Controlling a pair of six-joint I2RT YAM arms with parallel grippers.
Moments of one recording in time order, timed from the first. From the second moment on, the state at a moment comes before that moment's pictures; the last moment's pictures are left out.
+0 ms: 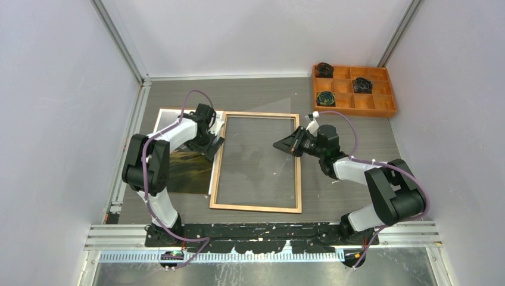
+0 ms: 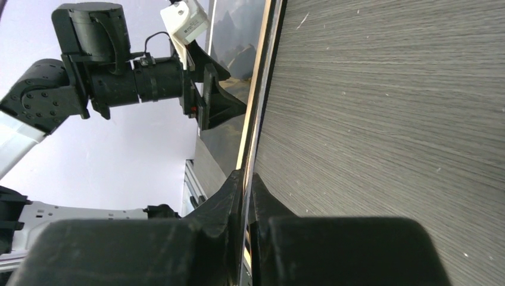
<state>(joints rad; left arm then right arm) -0.29 1.78 1.16 -0.69 -0.09 0.26 0.35 1.46 0.51 0.64 -0.59 1.00</state>
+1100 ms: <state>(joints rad) -0.32 1.78 1.16 -0.69 -0.06 0.24 0.37 1.48 0.54 0.38 -0.40 0.84</state>
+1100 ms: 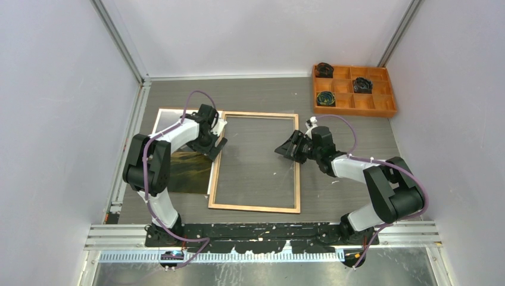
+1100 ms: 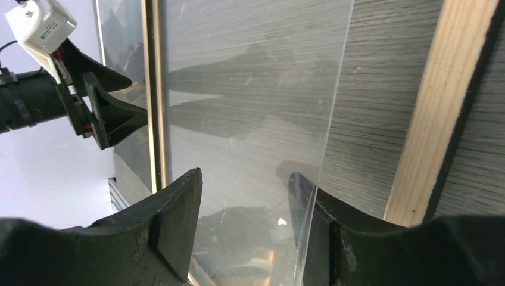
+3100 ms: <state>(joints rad) -0.39 1.78 1.17 -0.69 -0.08 0.23 0.27 1.29 0.71 -0.13 -0.18 0.69</state>
